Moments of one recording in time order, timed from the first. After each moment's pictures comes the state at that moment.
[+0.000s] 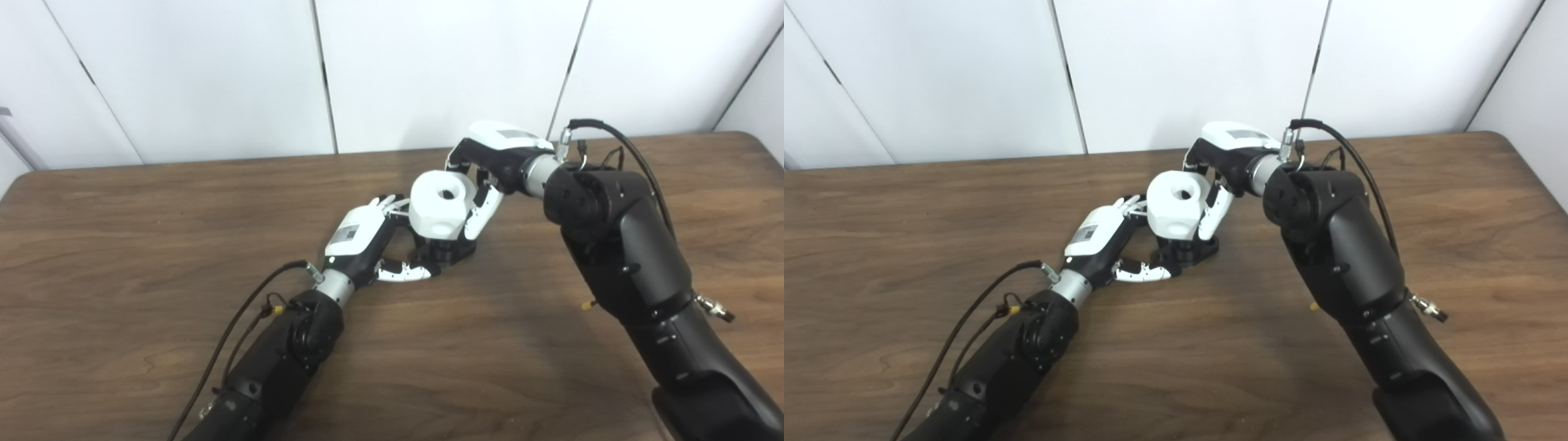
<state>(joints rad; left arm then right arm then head) -0.47 0.12 -0.51 0.49 0.65 -0.14 0.14 -0.65 -0.30 0.28 -0.22 -0.99 0.46 0.91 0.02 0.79</state>
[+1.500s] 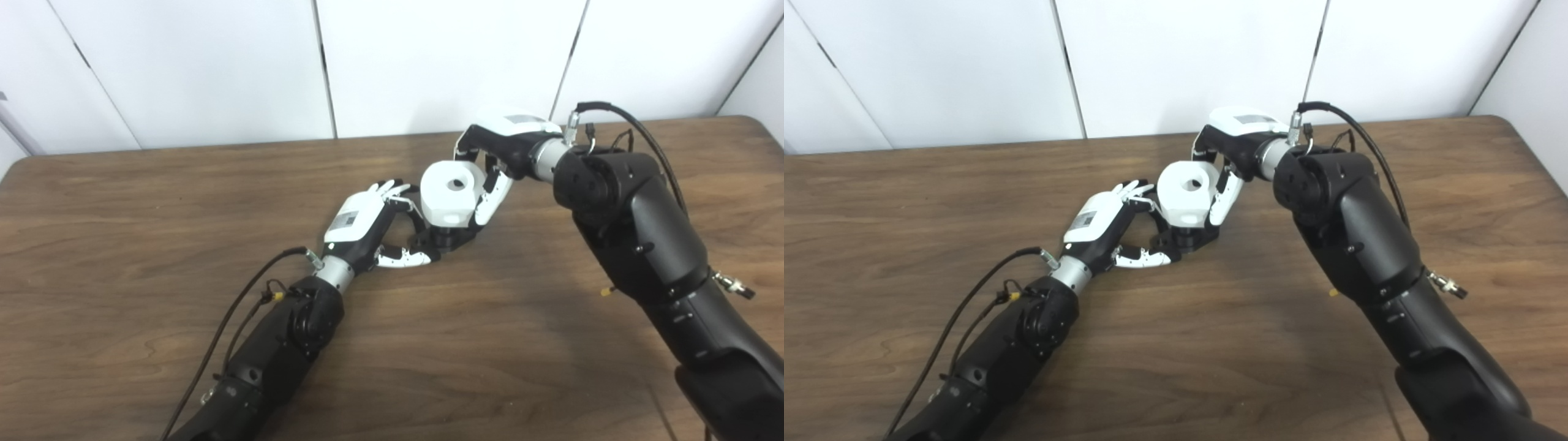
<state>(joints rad) -0.47 0.12 -0.51 0.48 0.65 -0.13 0.14 -0.67 -0.37 0.34 -0.20 -0.96 0.46 0.89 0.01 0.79</state>
